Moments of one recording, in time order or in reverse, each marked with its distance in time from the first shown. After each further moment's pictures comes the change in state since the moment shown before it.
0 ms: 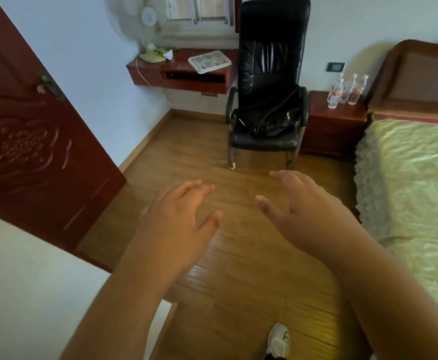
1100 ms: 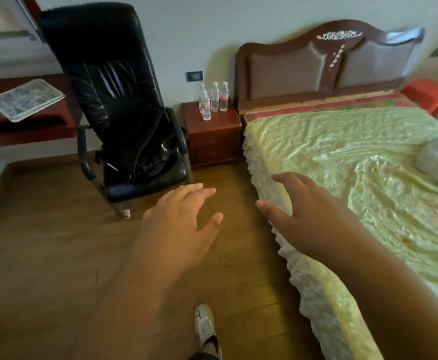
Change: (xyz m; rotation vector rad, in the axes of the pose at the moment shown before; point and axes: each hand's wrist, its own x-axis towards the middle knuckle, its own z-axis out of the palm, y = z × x) left_hand 0.403 0.250 0.127 0.022 -0.278 0.459; right_hand 0.244 0.259 -0.148 0.024 0.158 0.467
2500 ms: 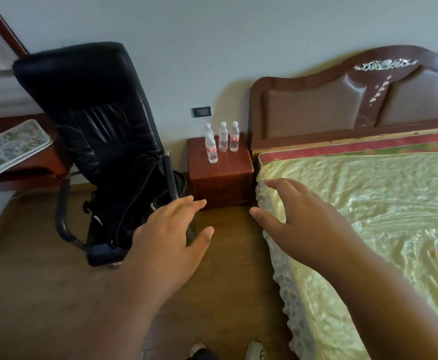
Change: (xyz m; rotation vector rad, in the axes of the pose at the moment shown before) left_hand 0.382 0.057 -0.033 -0.041 0.093 -0.098; right_hand 0.408 0.066 -0.102 0.049 -0.031 -0.139
